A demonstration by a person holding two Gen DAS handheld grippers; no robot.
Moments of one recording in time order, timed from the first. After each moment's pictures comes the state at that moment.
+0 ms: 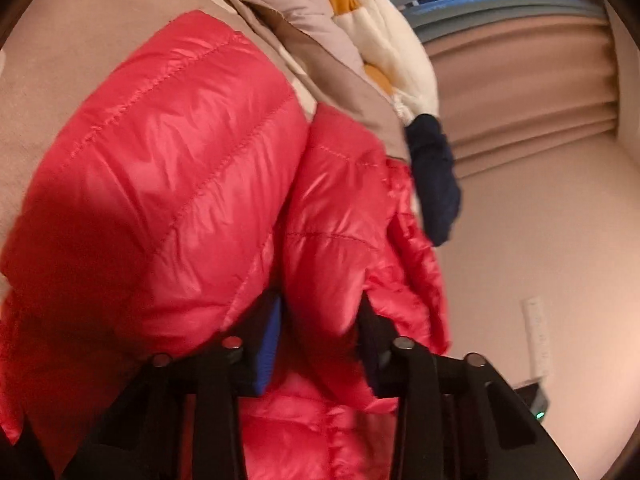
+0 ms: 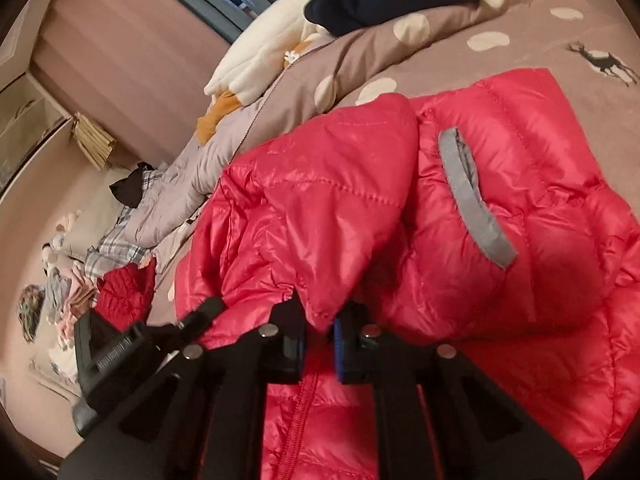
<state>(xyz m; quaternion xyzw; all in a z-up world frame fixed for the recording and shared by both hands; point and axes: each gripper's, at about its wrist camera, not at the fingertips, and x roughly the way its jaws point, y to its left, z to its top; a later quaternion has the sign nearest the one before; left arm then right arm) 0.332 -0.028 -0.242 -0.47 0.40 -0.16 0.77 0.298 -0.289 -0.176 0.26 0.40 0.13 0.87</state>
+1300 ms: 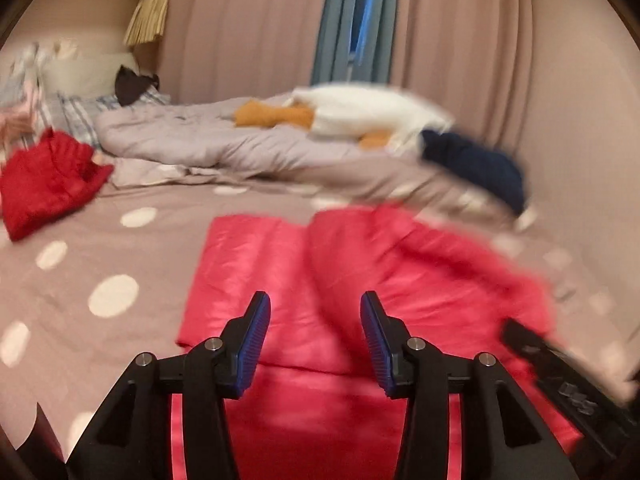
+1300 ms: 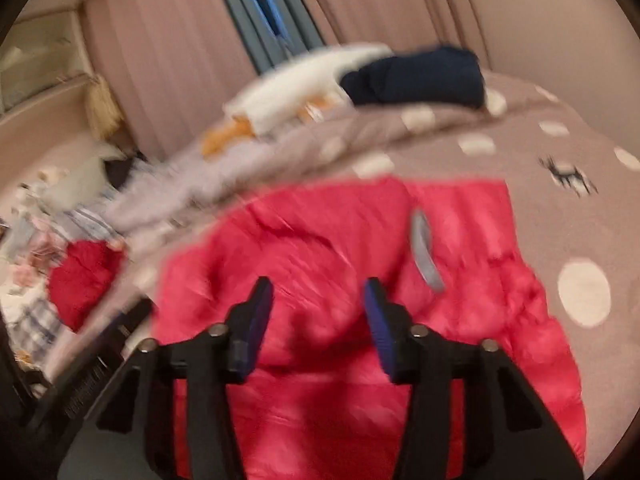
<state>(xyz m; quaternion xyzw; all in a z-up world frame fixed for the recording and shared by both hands) 0.246 -0.109 -0.172 -0.06 0.30 0.07 0.95 0.265 -0.288 -0.148 0.12 0.34 0.08 0.93</state>
